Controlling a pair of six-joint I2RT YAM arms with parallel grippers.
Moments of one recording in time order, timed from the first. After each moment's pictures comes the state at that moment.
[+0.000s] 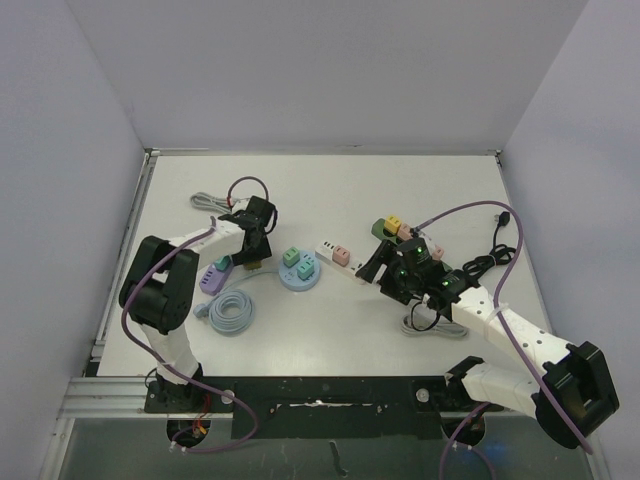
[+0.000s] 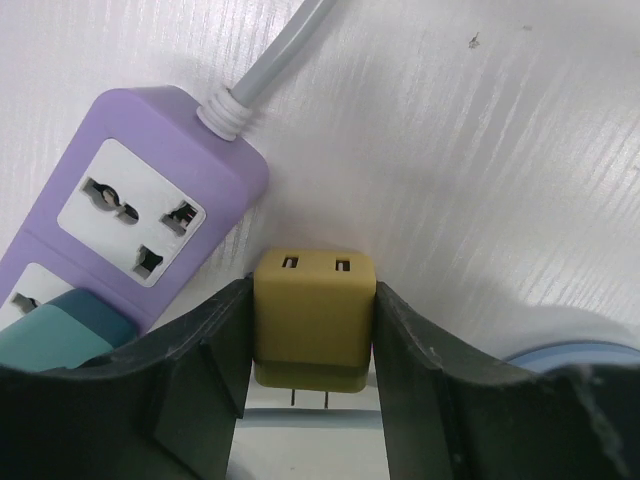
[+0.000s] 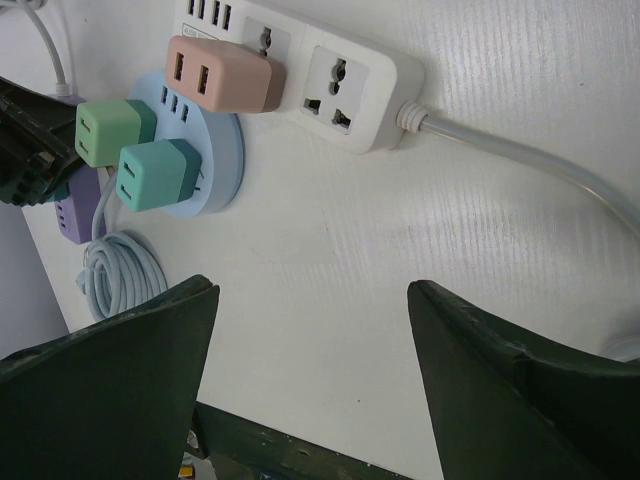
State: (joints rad) left arm -0.43 1.82 1.12 -0.50 -0.39 -0.68; right arm 0.57 1.09 0.66 -0.38 0.01 1.00
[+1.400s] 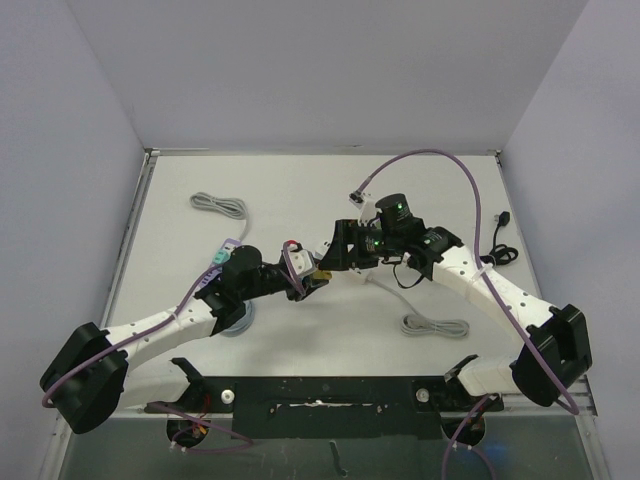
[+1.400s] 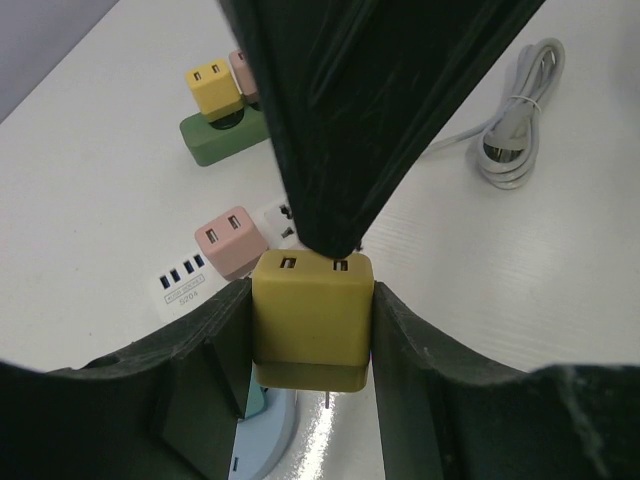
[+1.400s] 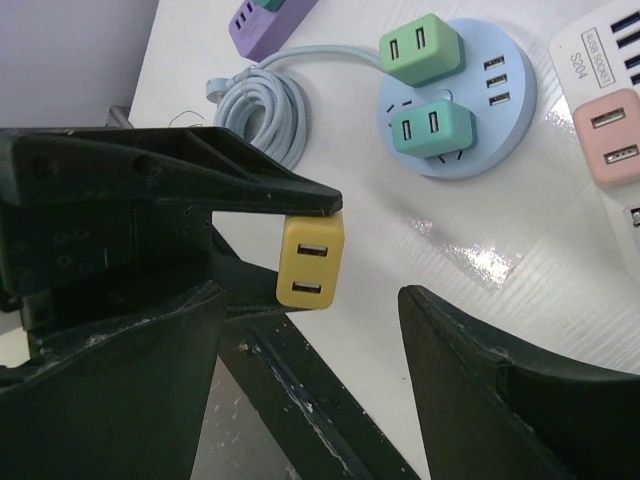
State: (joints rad) left arm -0.75 1.18 0.54 0.45 0.43 0.20; right arm 0.60 1.32 1.07 -0.44 -0.49 0.51
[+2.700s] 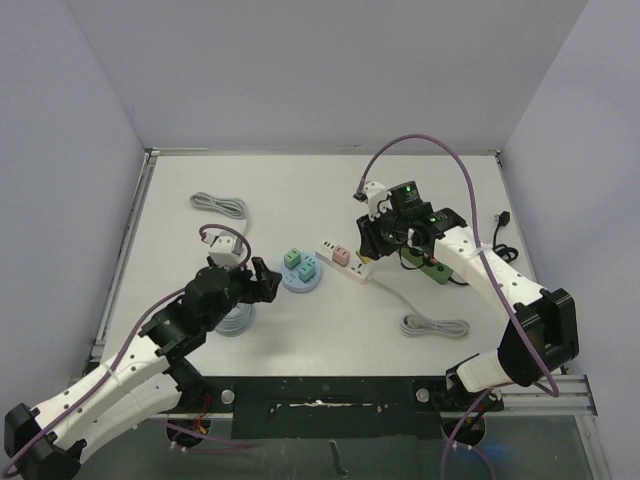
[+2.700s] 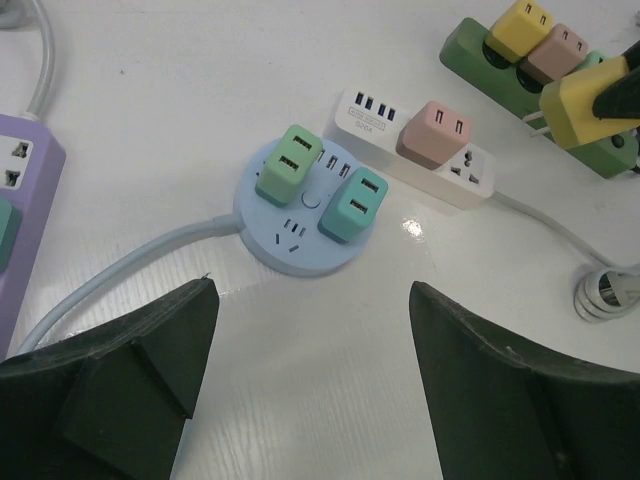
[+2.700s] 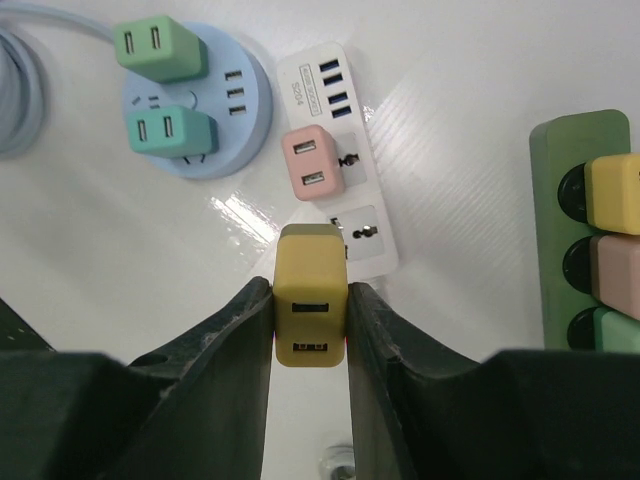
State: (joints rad) left arm -0.77 0.75 0.54 -0.19 -0.29 -0.52; right arm 0.46 1.44 1.18 -0.61 -0.28 -0.08
